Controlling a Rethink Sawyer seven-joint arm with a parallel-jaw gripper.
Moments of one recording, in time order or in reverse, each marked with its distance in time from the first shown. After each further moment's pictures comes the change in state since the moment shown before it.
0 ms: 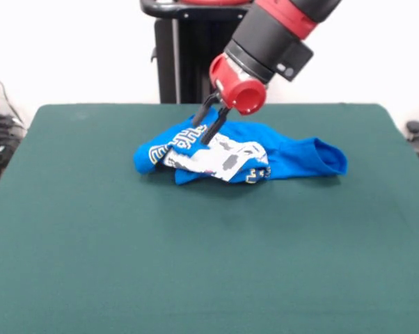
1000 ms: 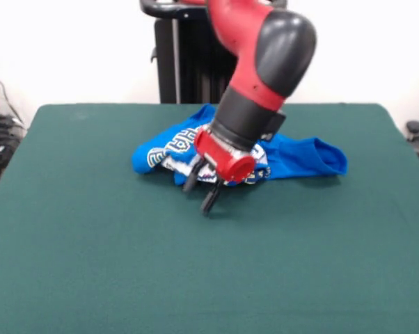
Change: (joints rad) arm -0.091 0.308 -0.135 -0.202 -0.486 0.213 -0.013
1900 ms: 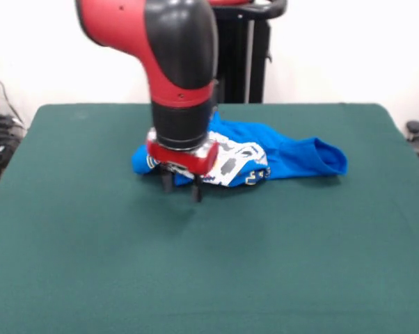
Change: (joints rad) arm -0.186 0.015 -0.187 -0.385 -0.692 0.926 -0.052
